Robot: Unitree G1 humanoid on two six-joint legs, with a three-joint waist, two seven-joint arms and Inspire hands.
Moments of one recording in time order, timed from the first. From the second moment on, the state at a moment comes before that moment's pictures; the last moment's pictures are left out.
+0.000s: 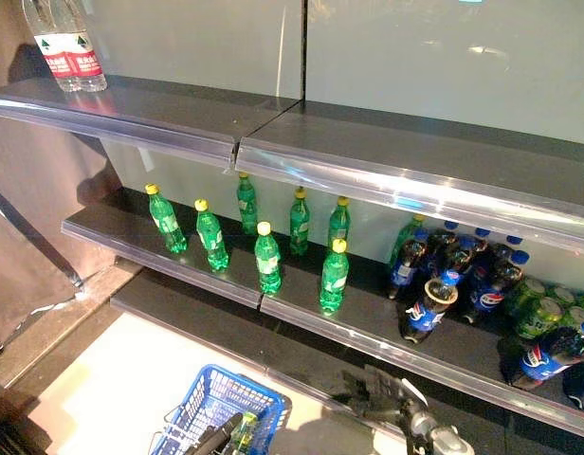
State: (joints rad) left arm 0.07 0.18 0.05 1.25 -0.99 -0.06 -0.27; right arm 0.07 -0.27 0.18 0.75 0.21 -0.21 0.24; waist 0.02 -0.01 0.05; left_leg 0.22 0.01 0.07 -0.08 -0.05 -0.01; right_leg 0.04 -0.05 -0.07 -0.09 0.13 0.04
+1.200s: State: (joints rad) left arm 0.09 0.18 0.07 1.20 -0.89 -0.05 -0.25; right arm 0.25 -0.40 0.02 0.30 0.29 -0.17 0.19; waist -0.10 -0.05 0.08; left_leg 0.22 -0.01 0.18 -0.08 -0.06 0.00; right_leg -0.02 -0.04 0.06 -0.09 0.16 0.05
